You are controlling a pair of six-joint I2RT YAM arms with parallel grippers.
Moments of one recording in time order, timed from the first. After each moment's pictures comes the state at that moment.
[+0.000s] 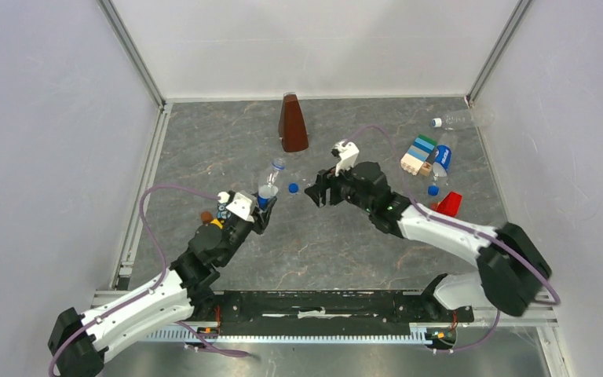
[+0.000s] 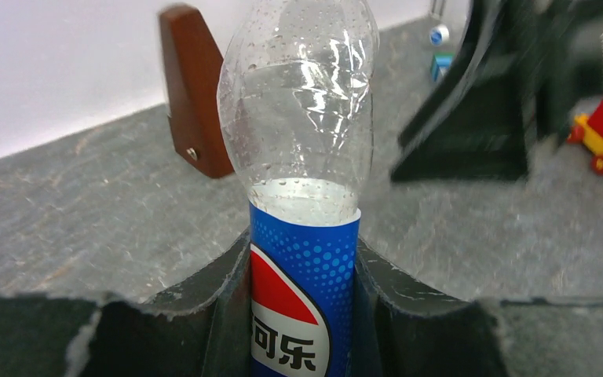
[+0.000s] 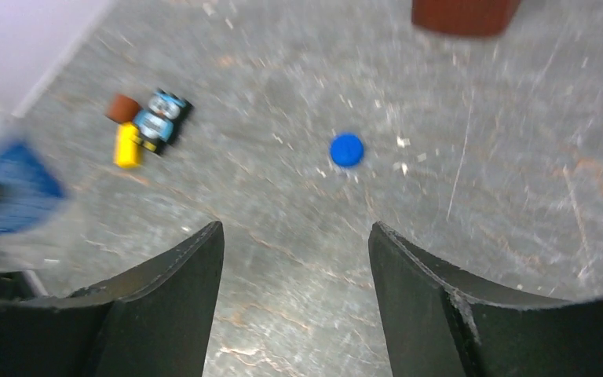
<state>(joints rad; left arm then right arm) -0.85 0.57 0.26 0.42 -0.31 0.07 0.75 1.43 0.78 0.26 -0.06 0.30</state>
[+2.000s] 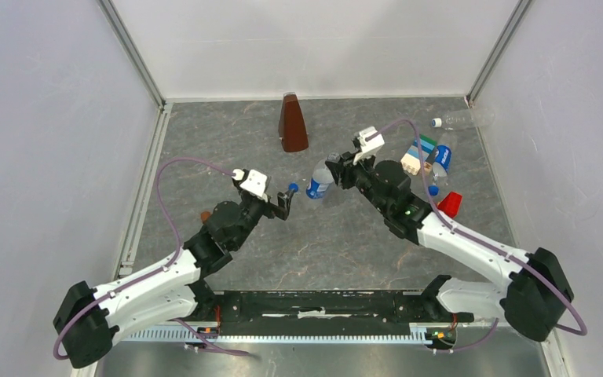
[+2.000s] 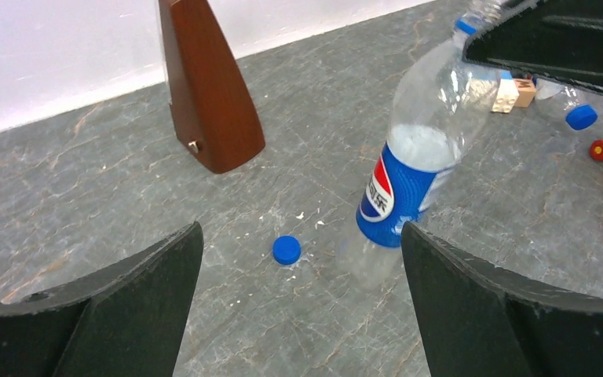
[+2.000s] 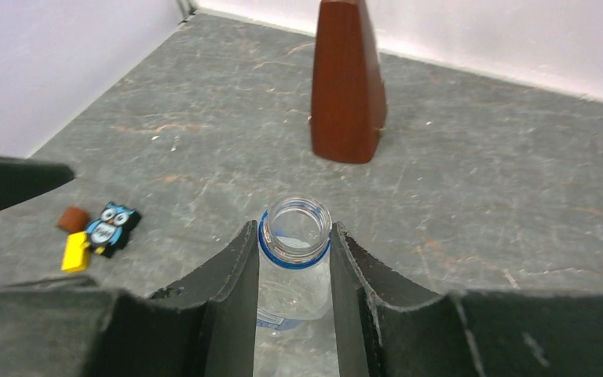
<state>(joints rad) -0.85 0.85 0.43 0.41 -0.35 0.02 0.75 1.15 0.73 0.34 0.16 0.18</state>
